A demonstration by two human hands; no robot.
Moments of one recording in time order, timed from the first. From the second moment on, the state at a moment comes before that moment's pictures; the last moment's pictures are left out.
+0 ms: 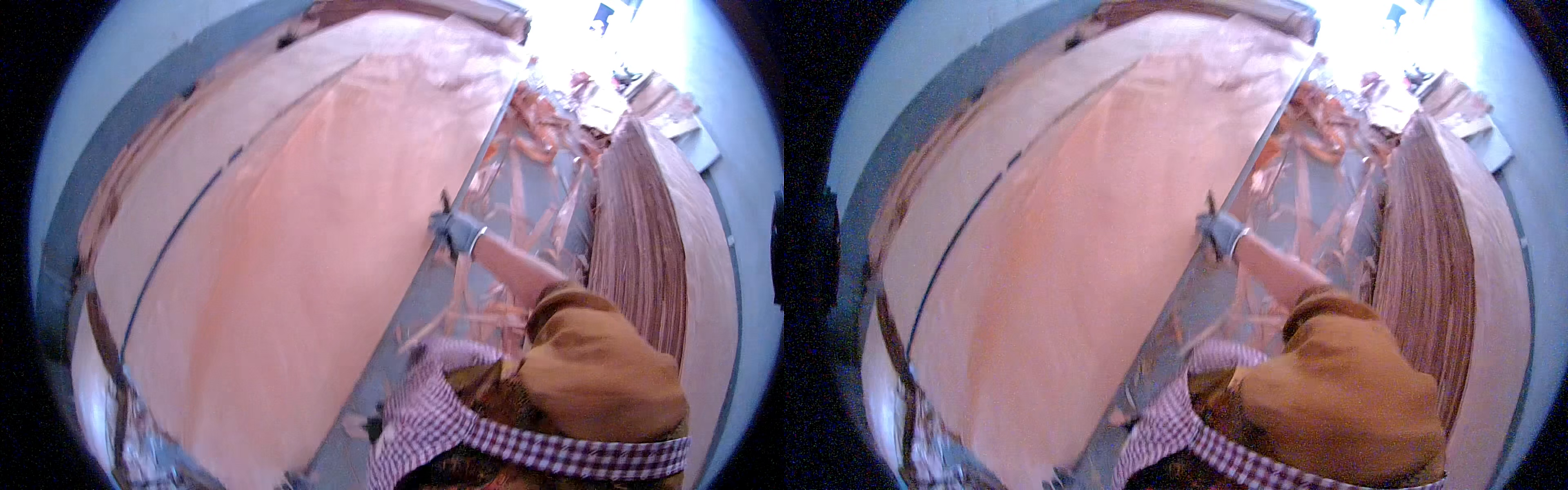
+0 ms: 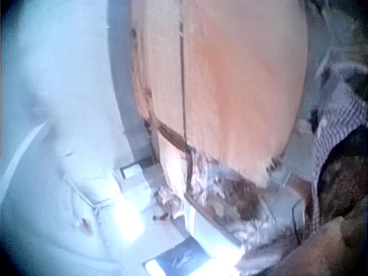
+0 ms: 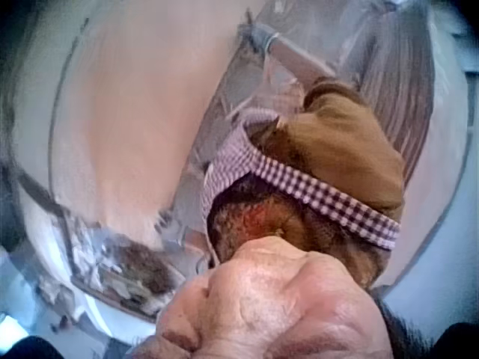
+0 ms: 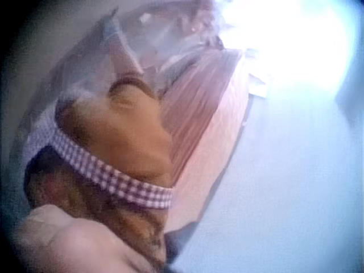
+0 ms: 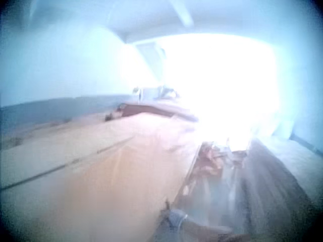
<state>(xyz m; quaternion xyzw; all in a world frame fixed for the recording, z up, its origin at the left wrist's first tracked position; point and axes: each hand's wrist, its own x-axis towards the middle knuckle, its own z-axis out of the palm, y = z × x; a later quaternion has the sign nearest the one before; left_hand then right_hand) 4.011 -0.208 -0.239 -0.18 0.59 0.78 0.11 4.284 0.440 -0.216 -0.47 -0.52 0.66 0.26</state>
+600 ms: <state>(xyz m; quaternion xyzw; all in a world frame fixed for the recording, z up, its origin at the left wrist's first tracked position) 4.031 -0.210 -0.223 -0.21 0.16 0.90 0.35 4.333 0.425 -0.235 -0.30 -0.67 0.64 0.23</state>
